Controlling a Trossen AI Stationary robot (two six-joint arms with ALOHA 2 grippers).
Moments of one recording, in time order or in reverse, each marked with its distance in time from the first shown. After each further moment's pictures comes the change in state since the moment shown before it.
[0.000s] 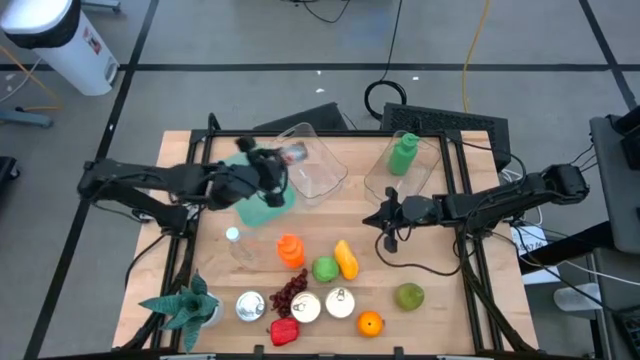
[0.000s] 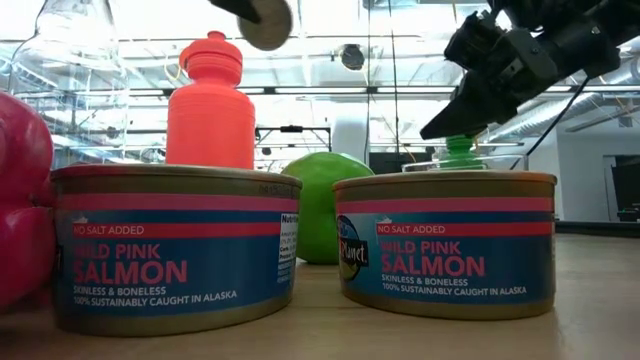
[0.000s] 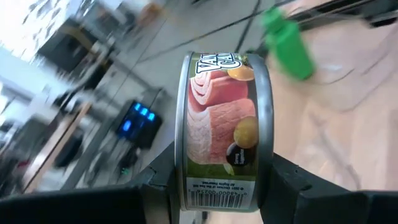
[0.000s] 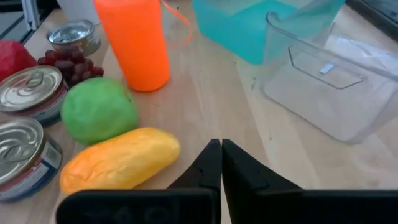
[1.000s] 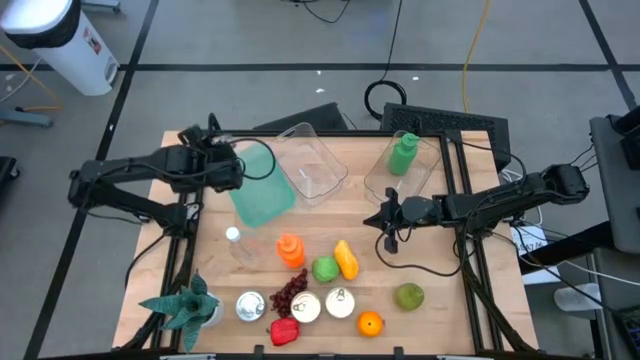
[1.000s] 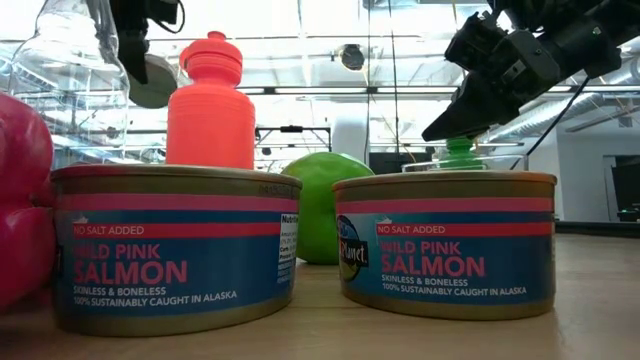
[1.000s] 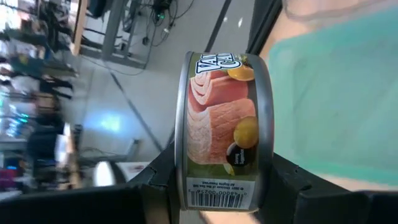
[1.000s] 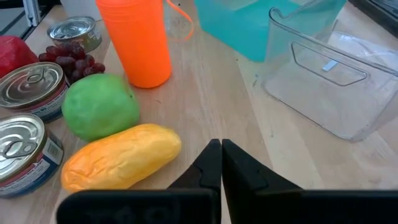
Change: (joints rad) left arm 0.228 -0.090 -0.009 -0.989 -0.030 -0.471; right arm 0.000 0.000 0.000 -0.008 0.000 -0.001
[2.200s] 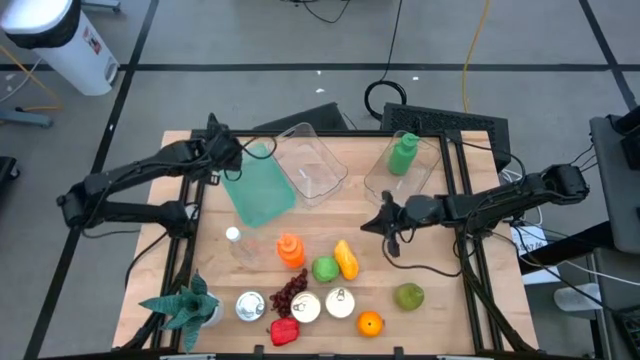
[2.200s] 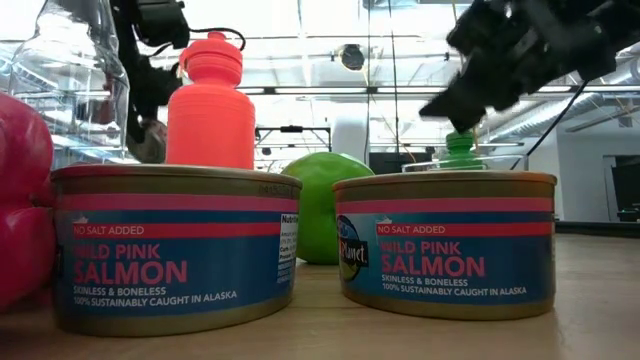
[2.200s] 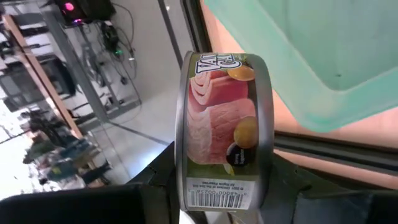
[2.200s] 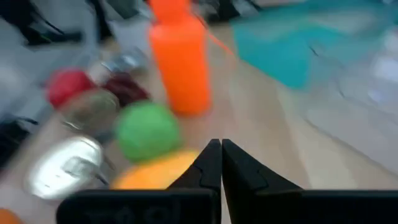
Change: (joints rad) left arm 0.424 -0.111 -0.382 0.619 0.219 1.184; right arm 0.004 -0.001 -0.023 0.172 -0.149 0.017
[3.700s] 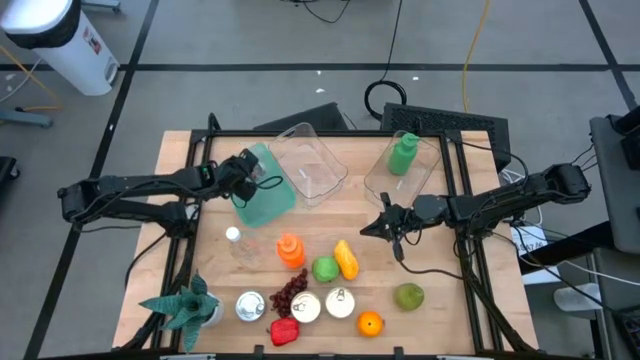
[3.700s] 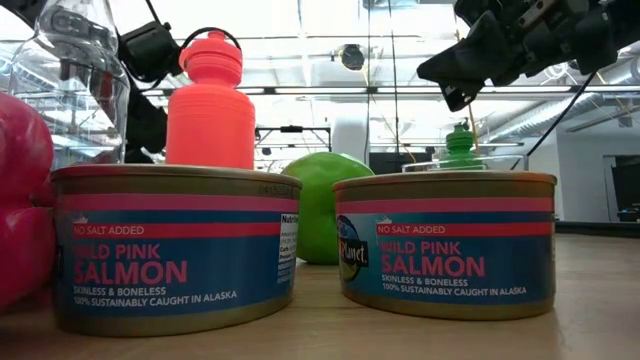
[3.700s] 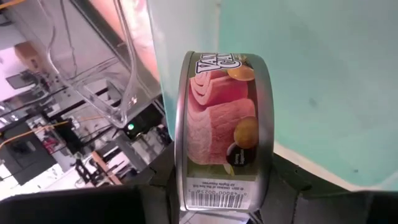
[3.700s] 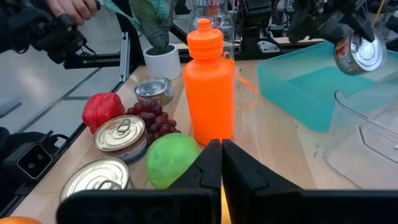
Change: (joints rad) left arm -0.152 0.011 -0.349 0.597 0.167 0.475; right arm 0.027 -0.028 0.000 0.079 -0.030 -0.051
